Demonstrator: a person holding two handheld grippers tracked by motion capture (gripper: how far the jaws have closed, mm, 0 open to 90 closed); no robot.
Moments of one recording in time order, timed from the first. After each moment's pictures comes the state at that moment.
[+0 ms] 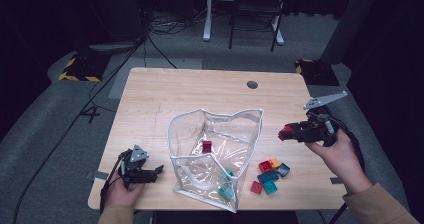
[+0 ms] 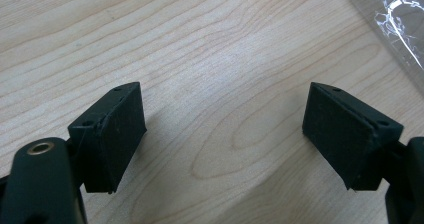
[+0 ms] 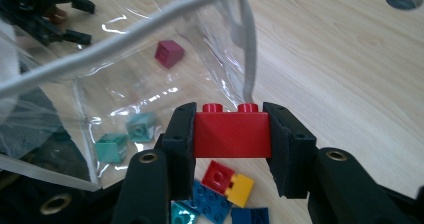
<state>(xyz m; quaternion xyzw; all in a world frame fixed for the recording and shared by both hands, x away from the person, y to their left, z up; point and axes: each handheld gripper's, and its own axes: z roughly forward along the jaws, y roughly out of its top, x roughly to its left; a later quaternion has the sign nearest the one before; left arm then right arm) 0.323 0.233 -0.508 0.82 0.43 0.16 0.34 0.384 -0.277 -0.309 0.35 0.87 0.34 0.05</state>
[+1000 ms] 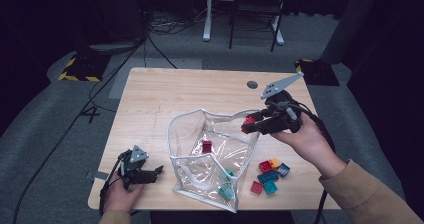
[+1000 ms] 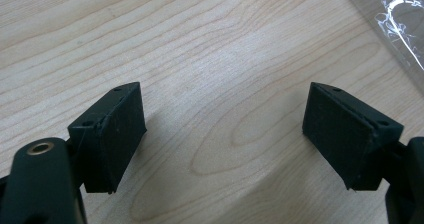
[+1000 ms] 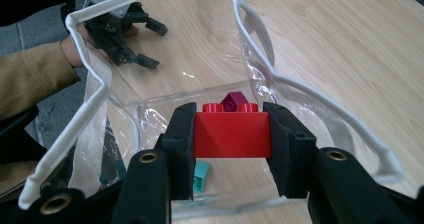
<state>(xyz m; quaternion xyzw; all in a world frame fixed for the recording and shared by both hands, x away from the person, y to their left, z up) 0.322 0.233 -0.508 0.82 0.44 0.16 0.34 0.385 -0.170 -0.262 0.23 0.91 0.35 0.04</state>
